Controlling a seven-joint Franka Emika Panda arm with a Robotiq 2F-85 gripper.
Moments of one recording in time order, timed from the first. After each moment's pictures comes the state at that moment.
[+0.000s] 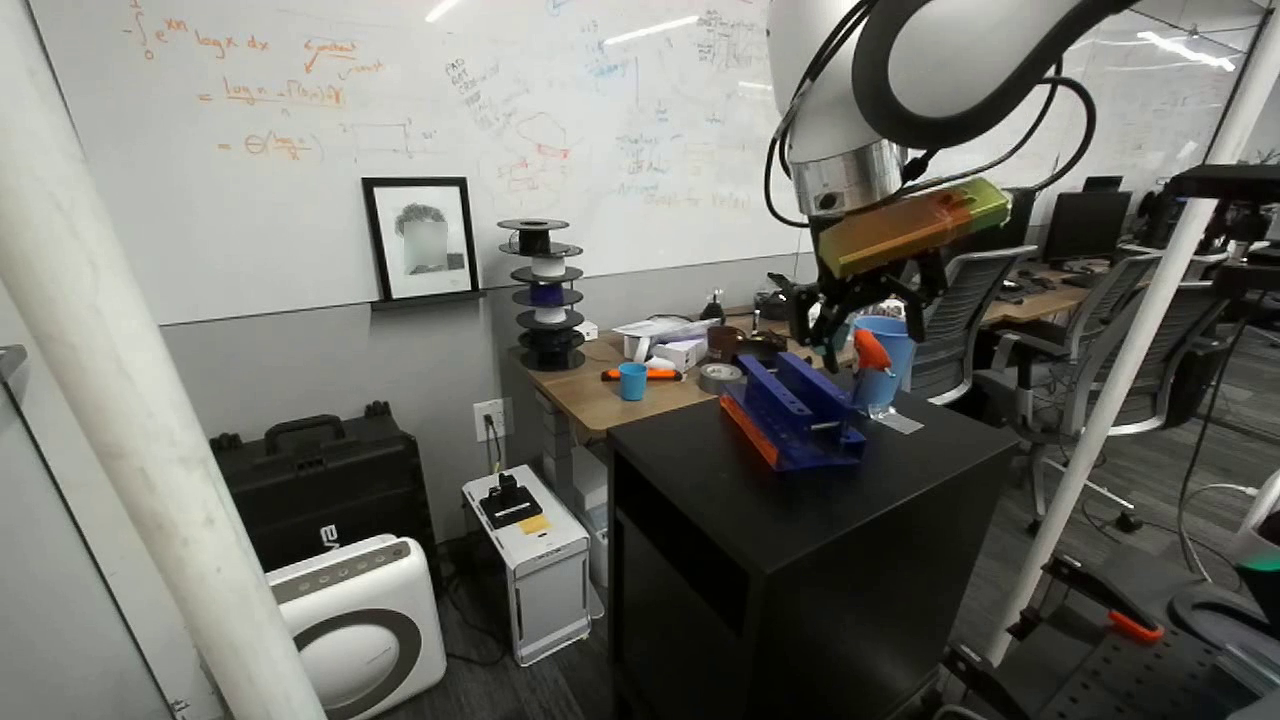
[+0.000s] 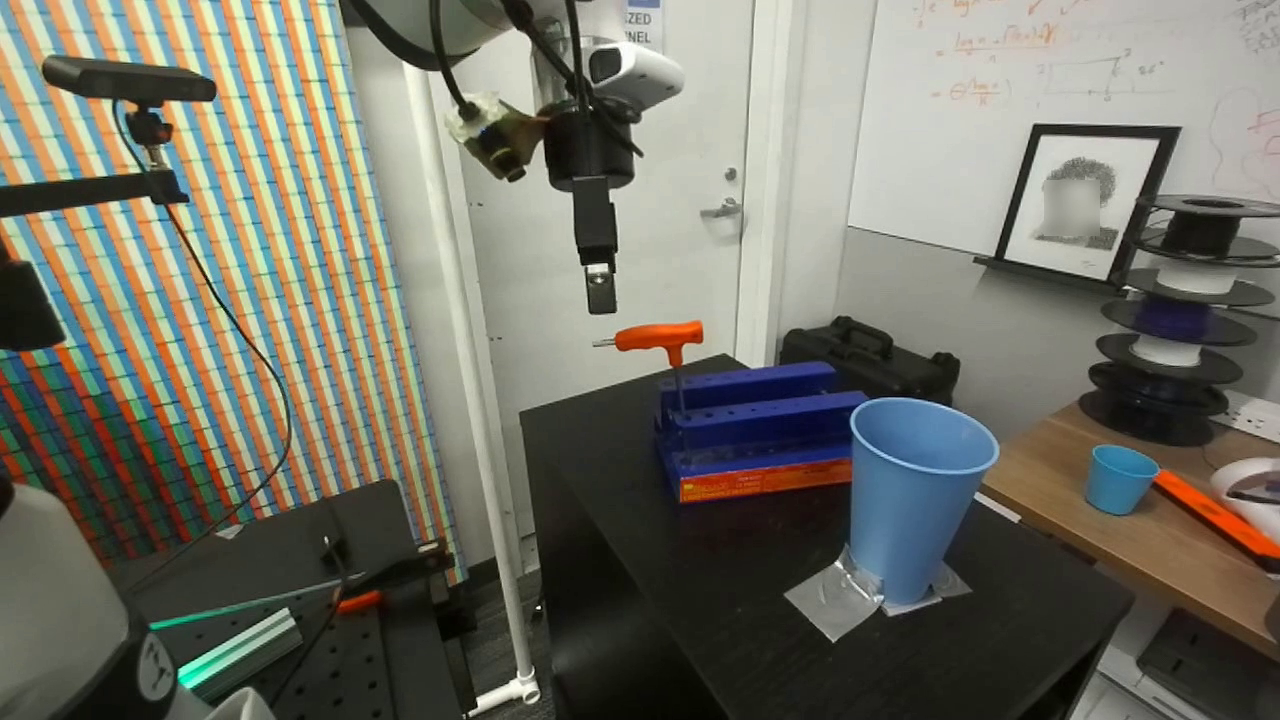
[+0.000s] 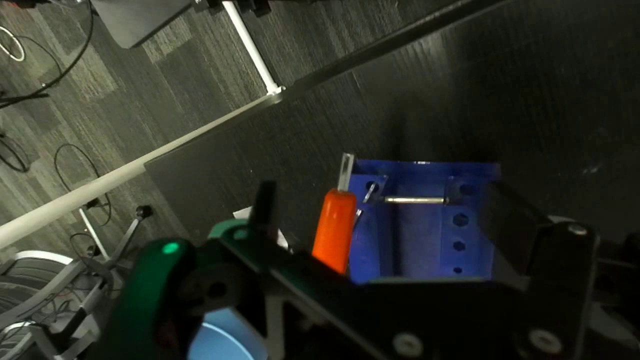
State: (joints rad) arm 0.09 -0.21 0.29 -2.40 -0.28 1.95 0.95
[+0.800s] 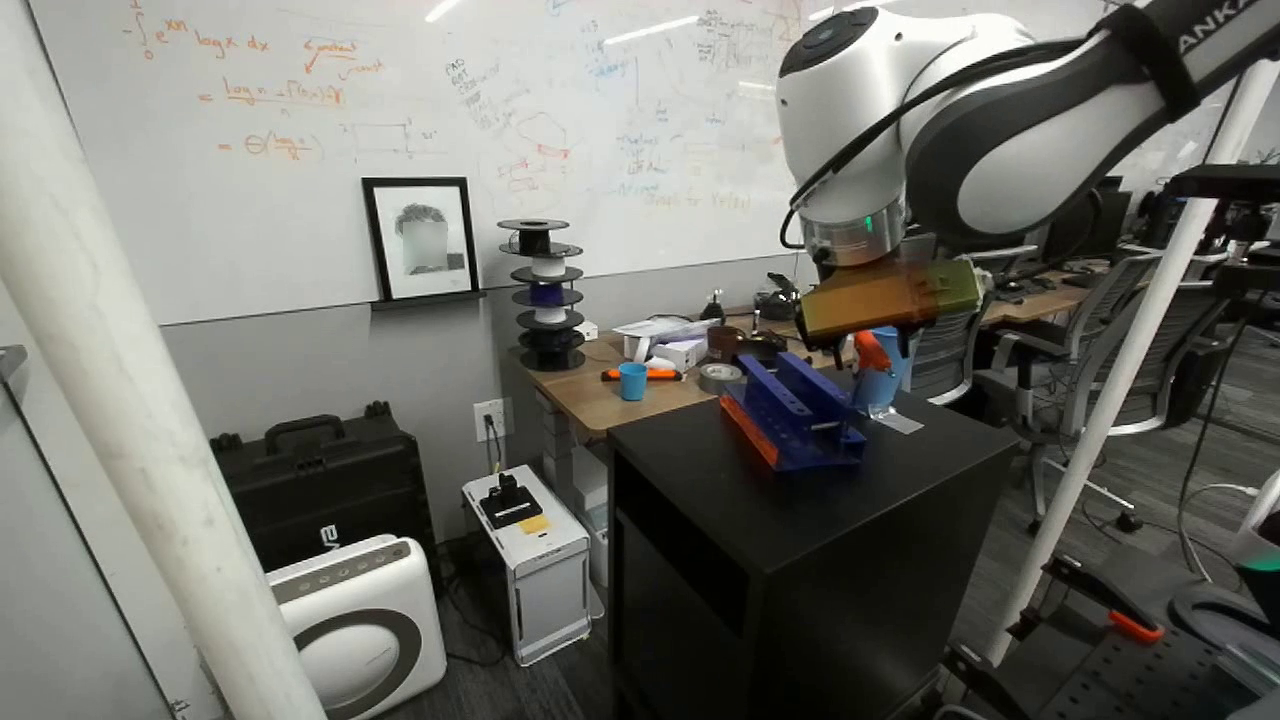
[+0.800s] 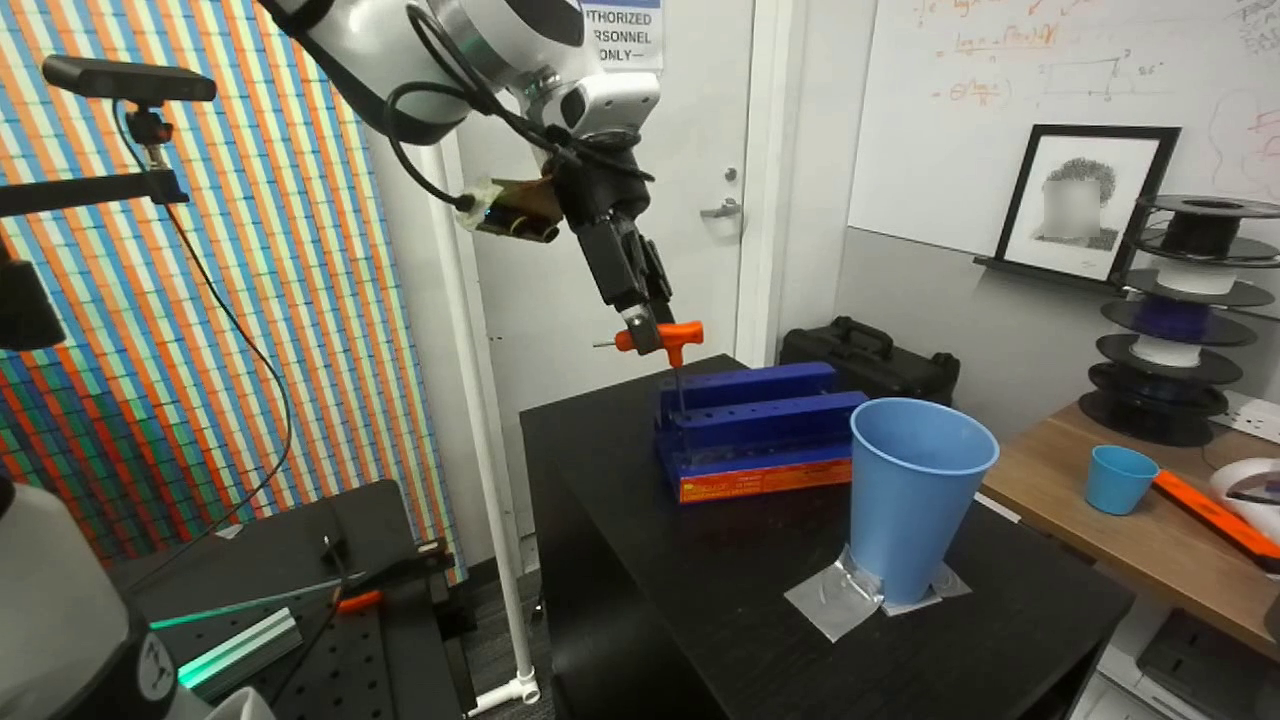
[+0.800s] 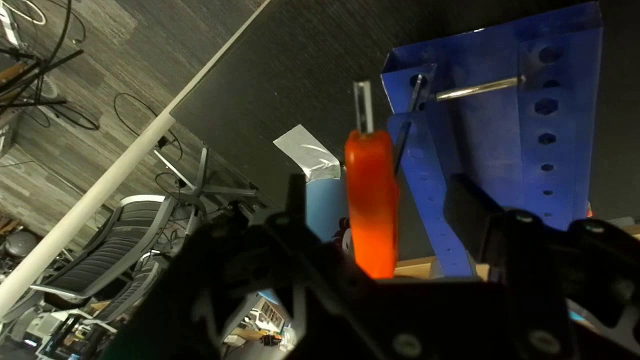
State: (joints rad) arm 0.10 -0.20 0.30 -2.50 -0.64 2.11 1.47
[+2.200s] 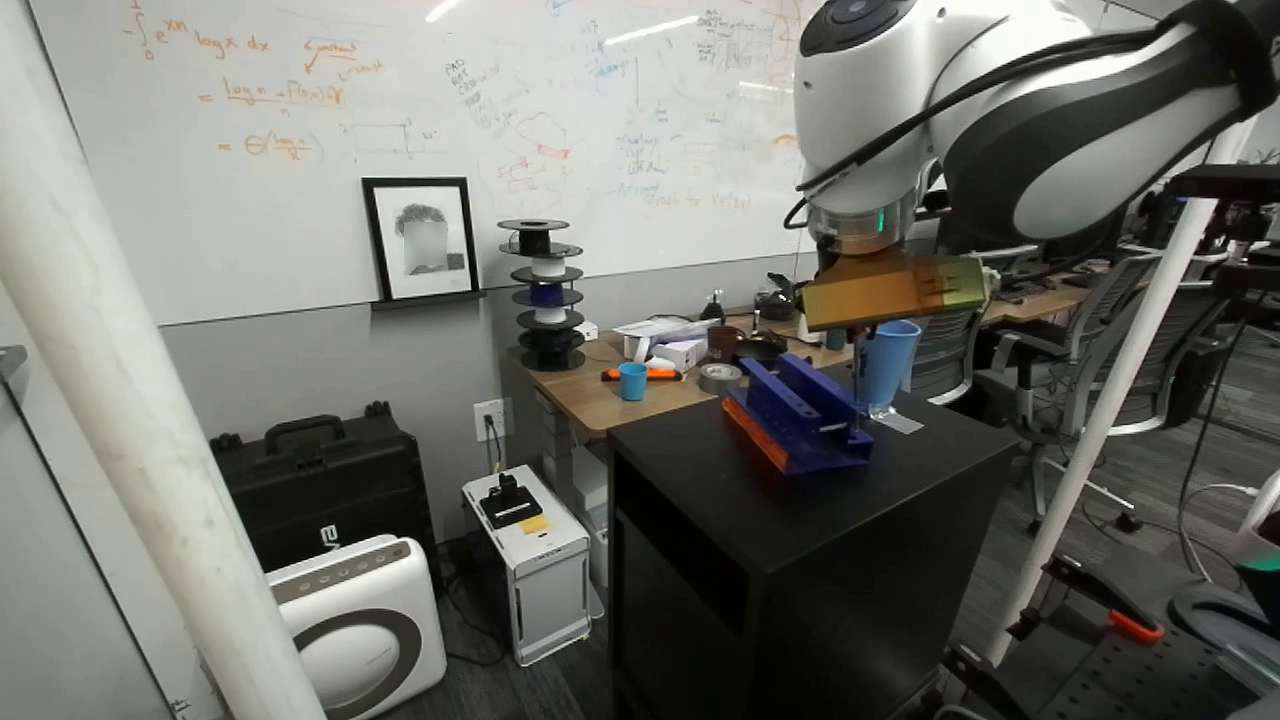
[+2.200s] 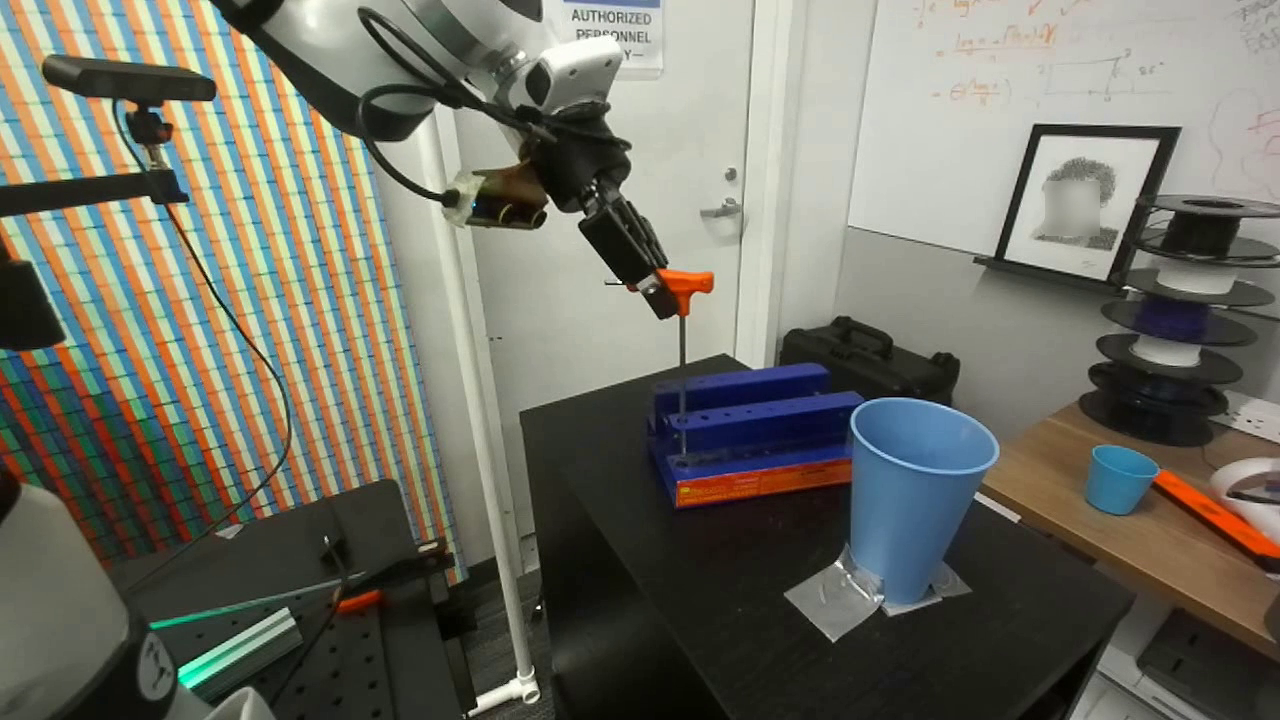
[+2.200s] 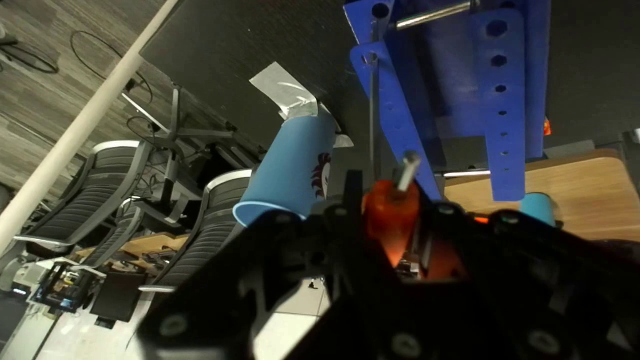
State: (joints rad) arm 0.15 -0.27 0.30 -2.54 -0.77 2.14 1.58
